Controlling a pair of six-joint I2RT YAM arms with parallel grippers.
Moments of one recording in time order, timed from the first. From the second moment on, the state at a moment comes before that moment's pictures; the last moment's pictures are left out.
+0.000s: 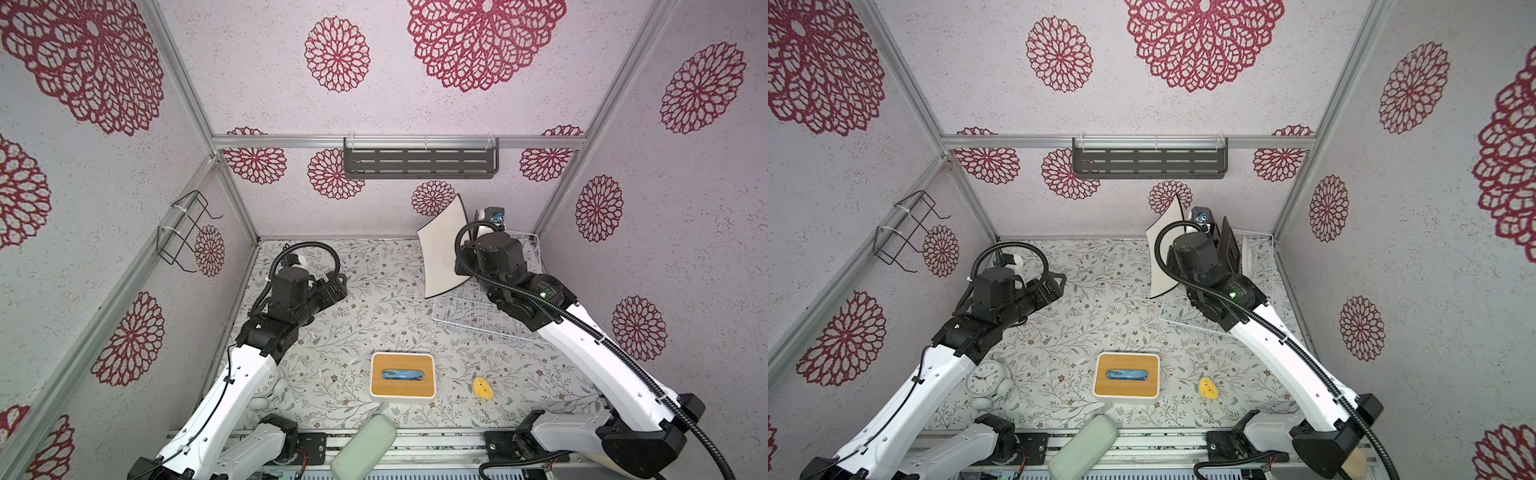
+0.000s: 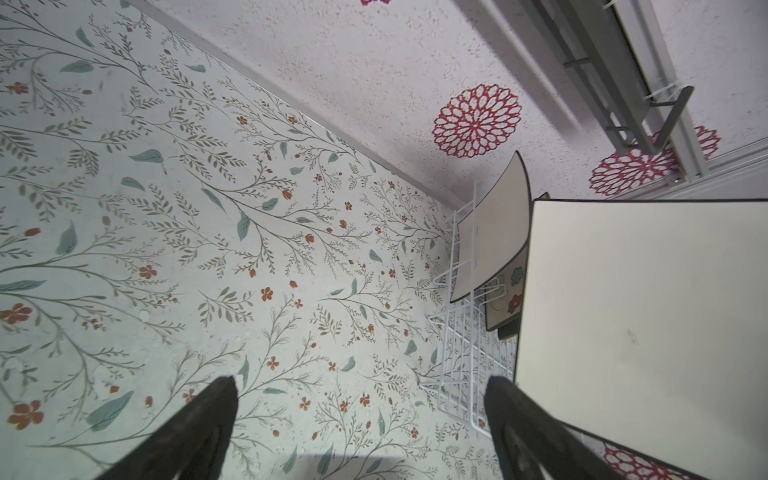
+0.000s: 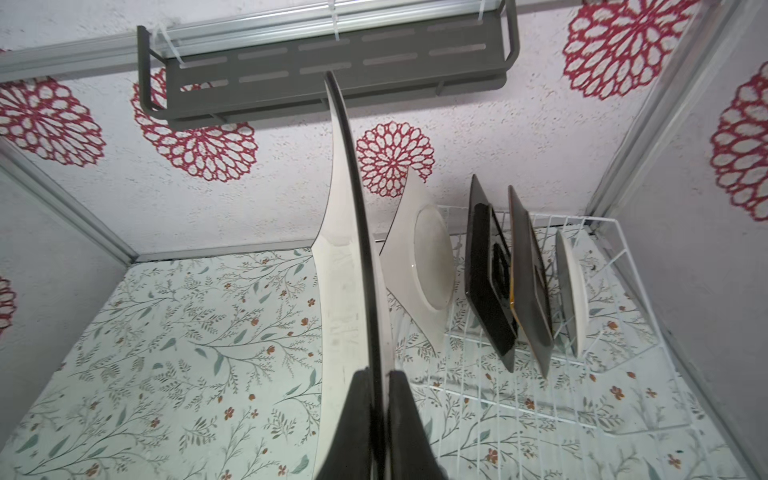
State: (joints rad) left arm -0.33 1.02 1.00 -0.47 0.02 -0.76; right arm 0.71 1.26 1.48 -0.61 0.54 0.44
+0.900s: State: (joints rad) left arm -0.25 0.98 0.94 -0.19 0.24 -1.02; right arm 0.87 1.34 1.00 0.26 0.59 0.96
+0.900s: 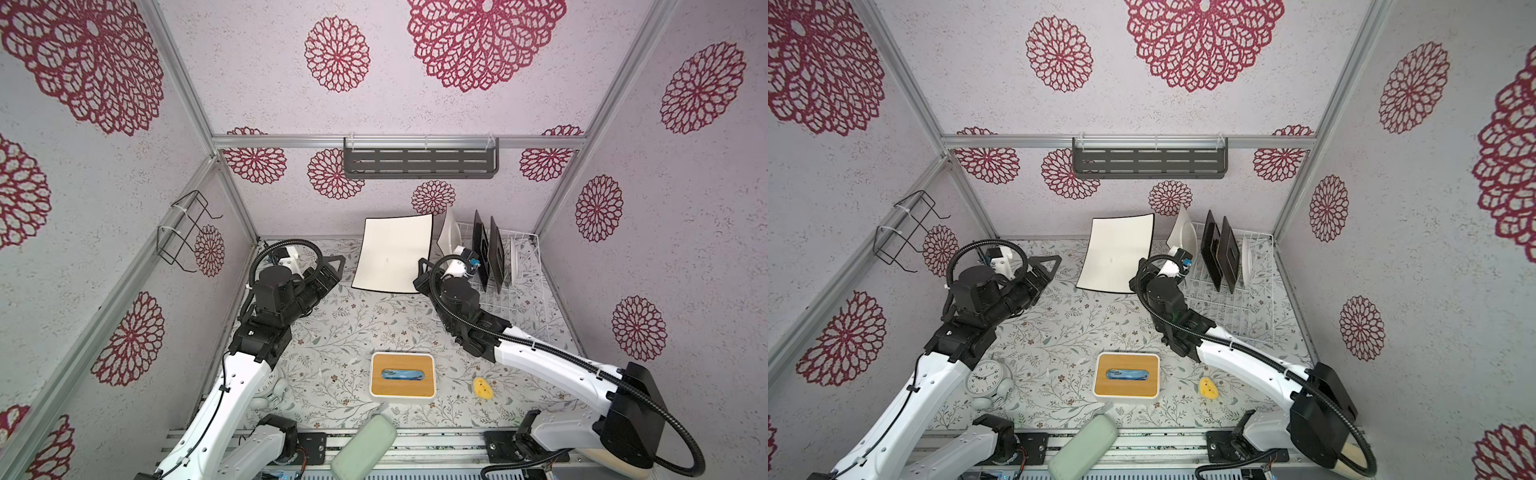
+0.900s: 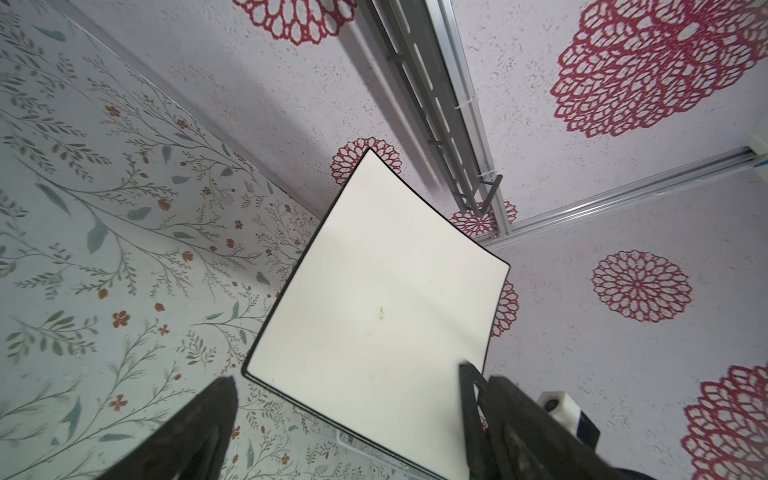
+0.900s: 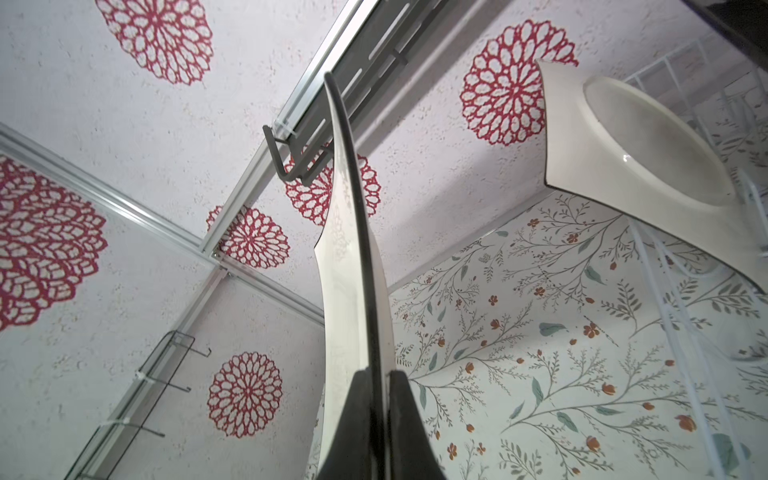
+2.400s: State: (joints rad) left arm -0.26 1.26 0.71 0.52 0.40 -1.38; right arm 0.96 1.56 1.10 0.50 0.91 1.15
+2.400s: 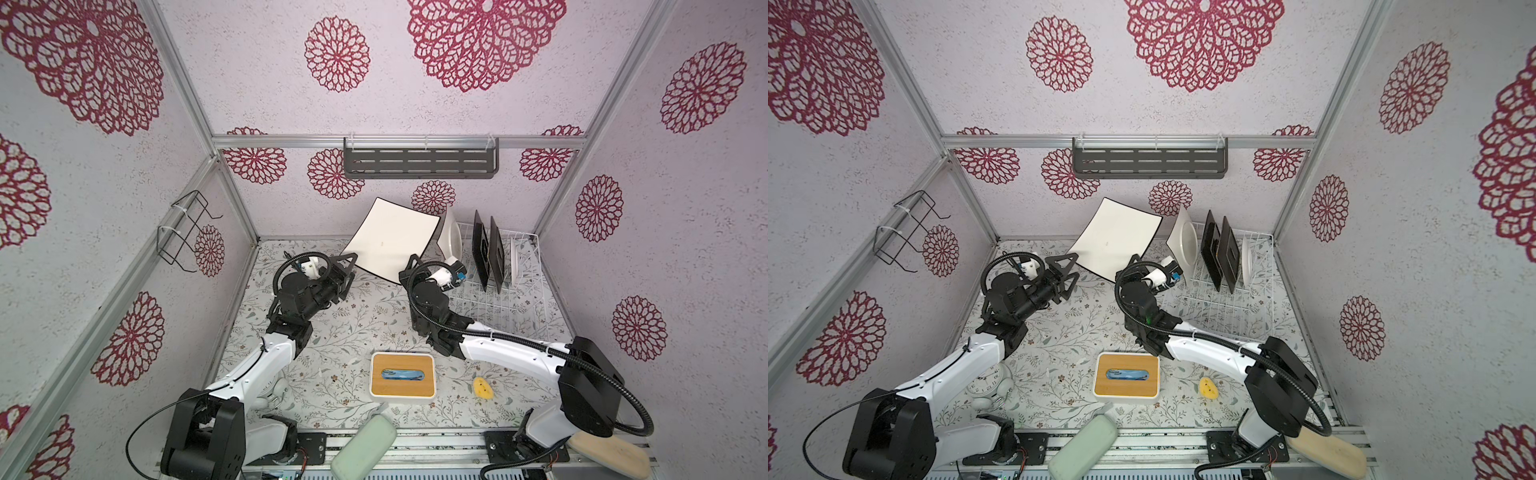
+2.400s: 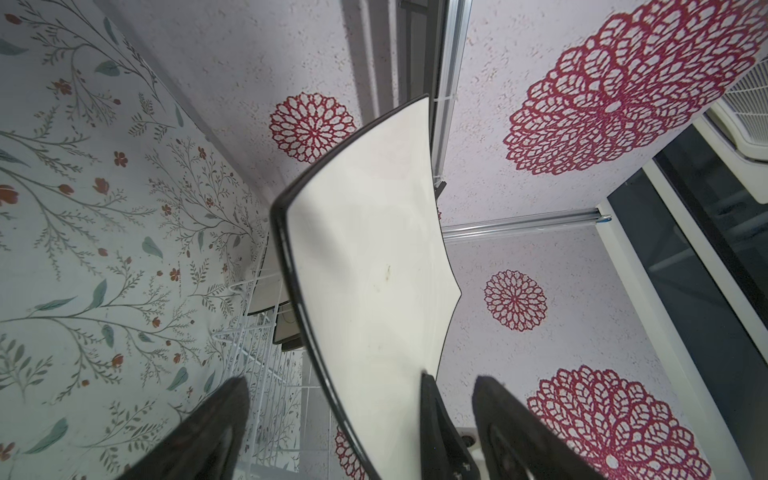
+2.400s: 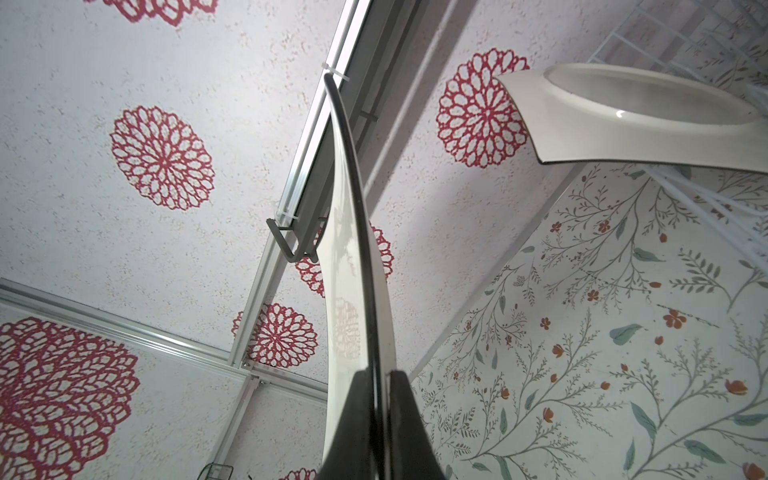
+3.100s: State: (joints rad) left arm -0.32 1.40 0.78 0.72 0.39 -1.42; right arm 0.96 1.58 1.17 0.52 0.90 1.16
